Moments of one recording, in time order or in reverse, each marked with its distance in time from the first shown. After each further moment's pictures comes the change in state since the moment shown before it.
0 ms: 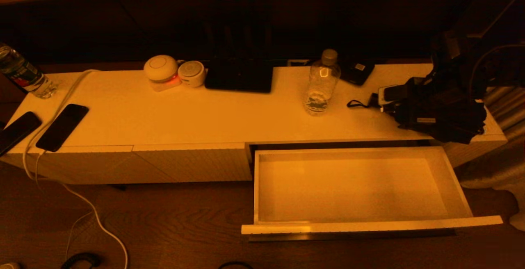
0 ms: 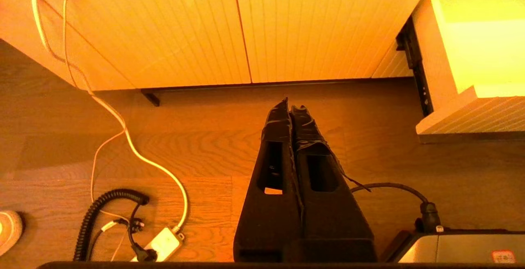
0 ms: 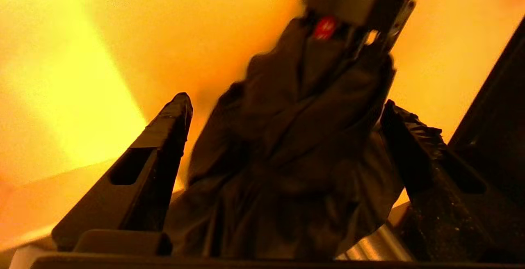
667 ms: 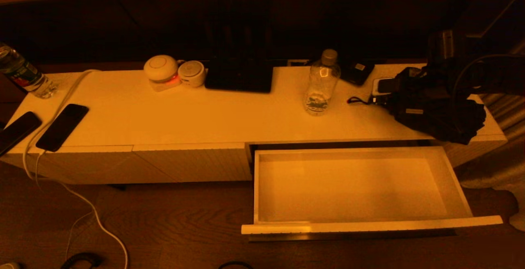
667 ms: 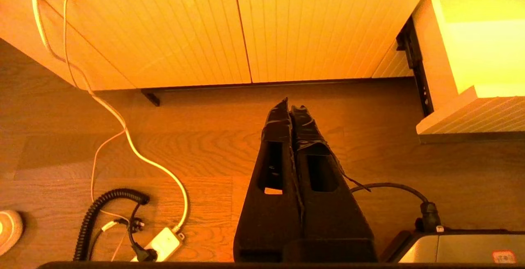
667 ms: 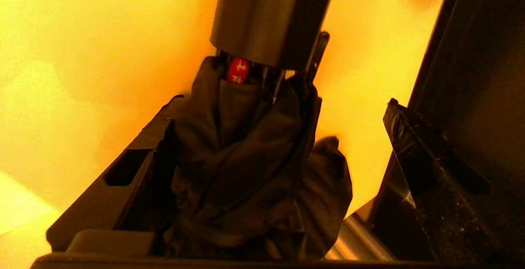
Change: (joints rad) left arm 0.000 0.000 0.000 0.000 0.000 0.000; right arm 0.000 0.047 0.001 -0.222 -0.005 0.017
